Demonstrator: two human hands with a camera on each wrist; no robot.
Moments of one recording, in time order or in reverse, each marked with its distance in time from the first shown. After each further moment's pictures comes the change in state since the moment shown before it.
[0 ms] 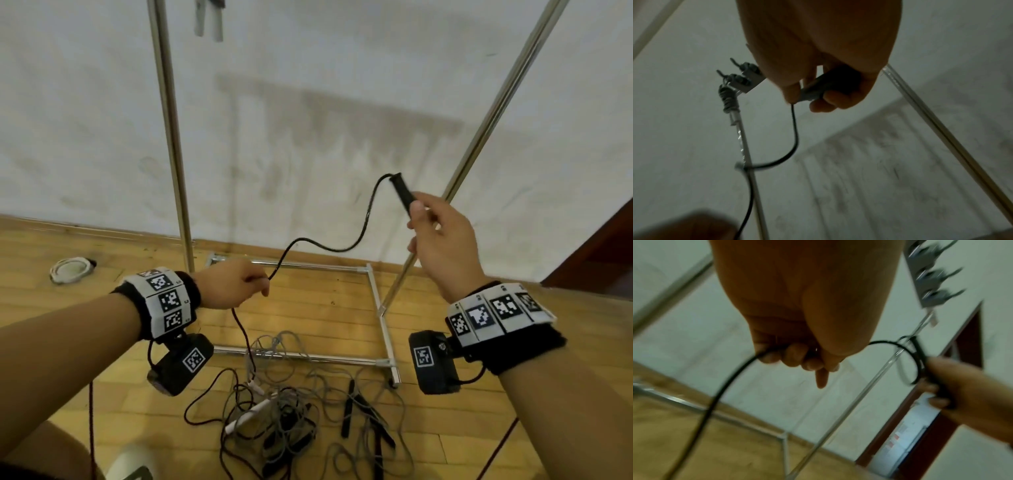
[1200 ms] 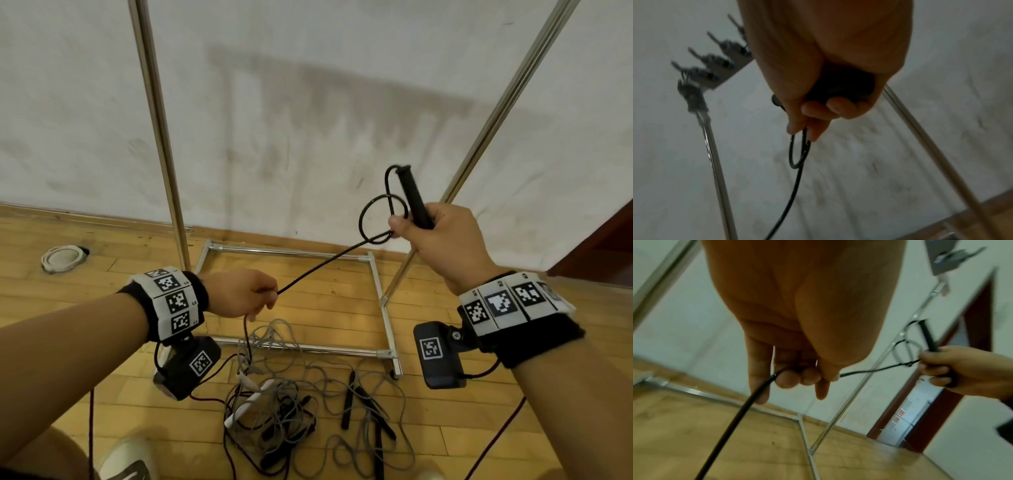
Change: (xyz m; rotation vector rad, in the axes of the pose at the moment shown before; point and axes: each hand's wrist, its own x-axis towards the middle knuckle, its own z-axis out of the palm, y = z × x) left_hand 0.015 0.006 0.022 0.016 -0.224 0.023; right_hand 0.017 0.031 0.005 -0.083 -0.173 0.089
